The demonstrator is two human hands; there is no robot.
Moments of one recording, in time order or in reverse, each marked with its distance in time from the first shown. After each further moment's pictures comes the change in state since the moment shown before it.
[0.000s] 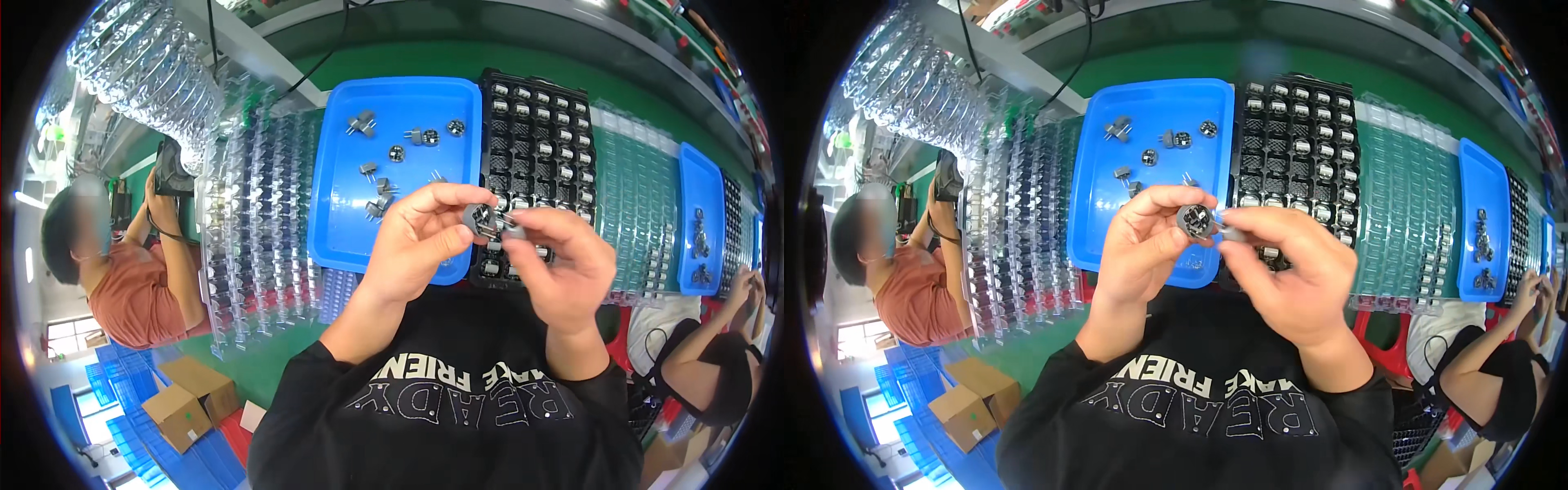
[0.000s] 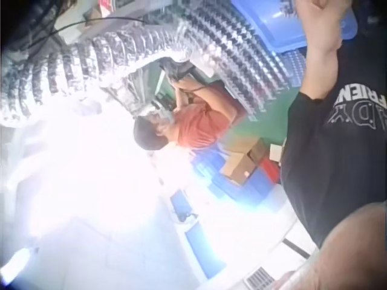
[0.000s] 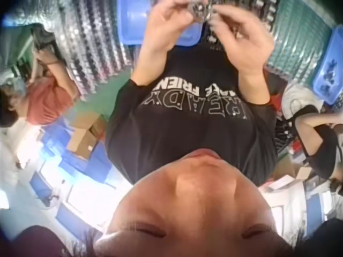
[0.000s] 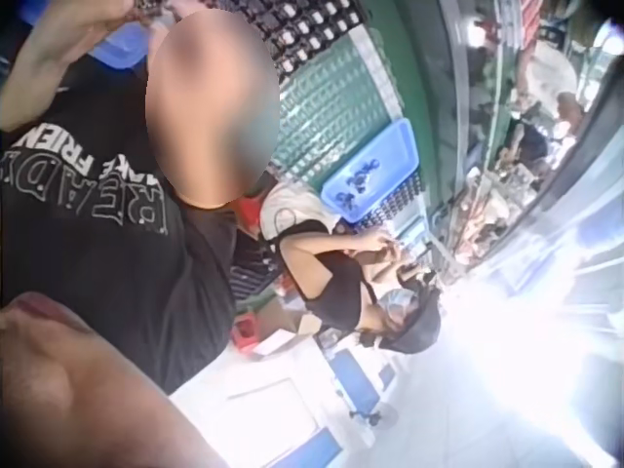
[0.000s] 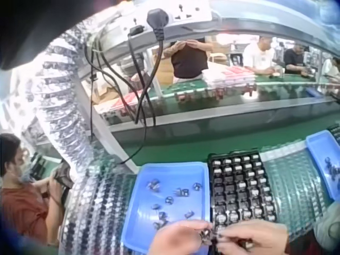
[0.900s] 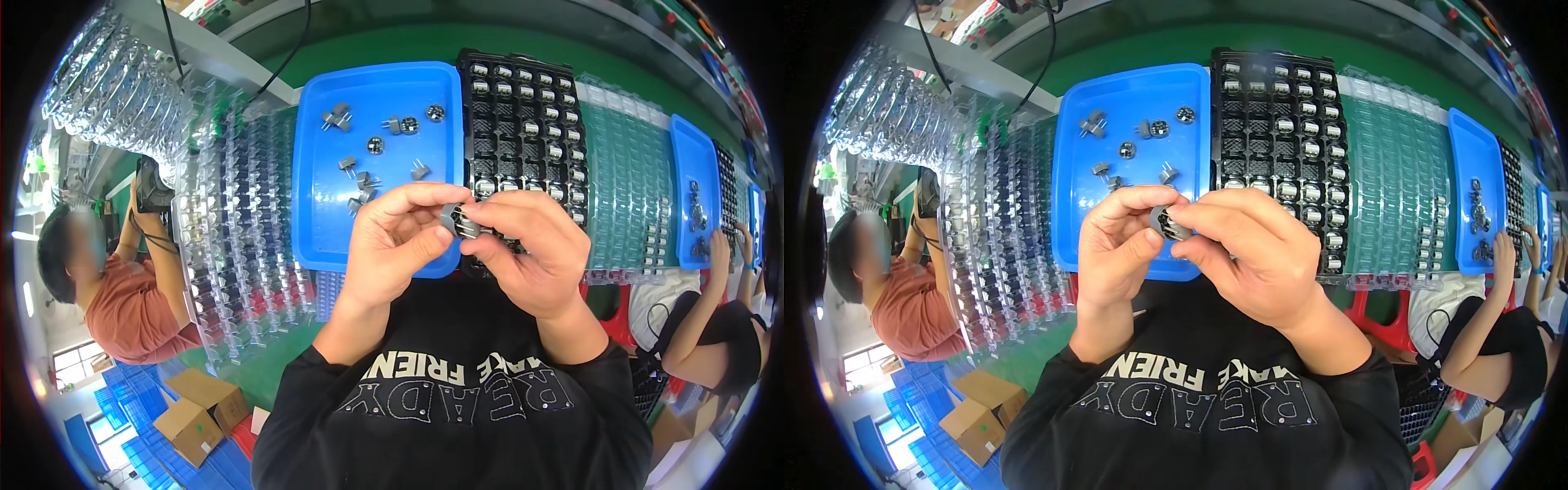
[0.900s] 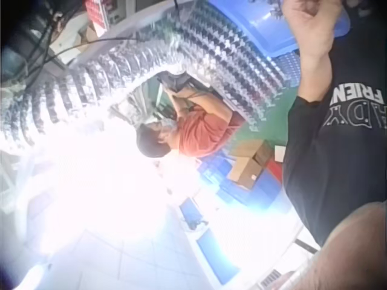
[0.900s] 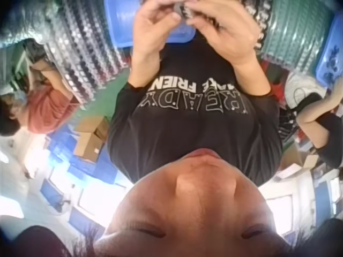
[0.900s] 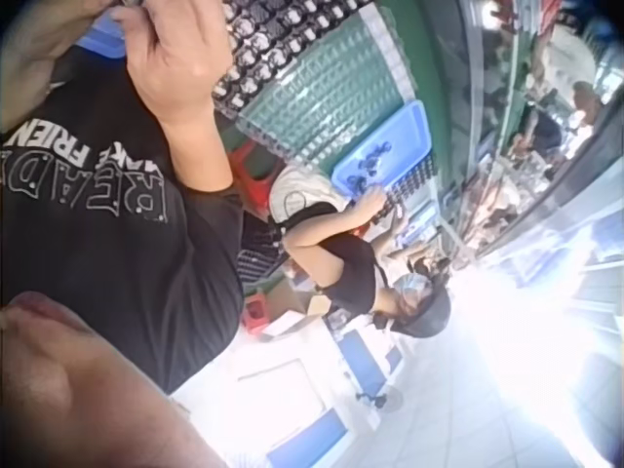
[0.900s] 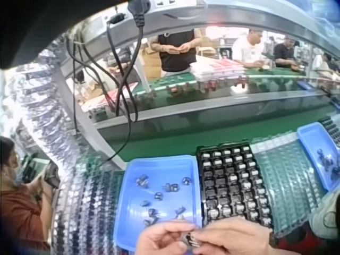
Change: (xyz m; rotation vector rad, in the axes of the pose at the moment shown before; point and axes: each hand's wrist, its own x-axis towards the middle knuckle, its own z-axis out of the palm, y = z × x) left_hand -0.005 0.003 -0.002 0.101 0.017 0.058; right_hand 0.010 0.007 0.014 -0.179 -0.027 -0.240
